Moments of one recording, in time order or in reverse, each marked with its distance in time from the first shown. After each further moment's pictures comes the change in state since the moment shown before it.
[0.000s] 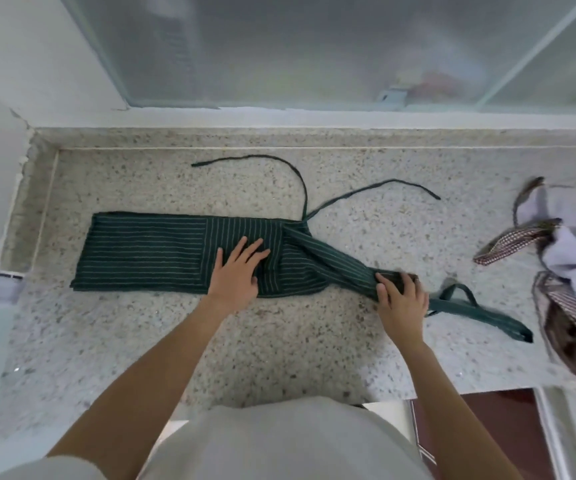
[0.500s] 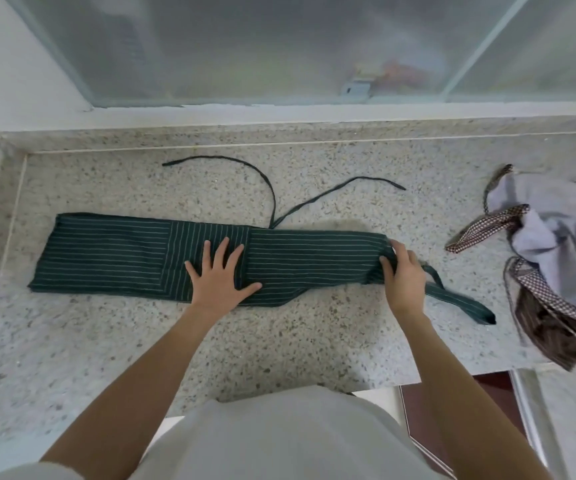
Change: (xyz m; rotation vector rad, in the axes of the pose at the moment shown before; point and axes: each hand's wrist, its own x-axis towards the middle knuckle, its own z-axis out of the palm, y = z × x) left_hand -0.012 0.030 0.019 0.083 0.031 -0.183; right_hand 0.033 0.024 -0.048 0.235 0.199 -0.127
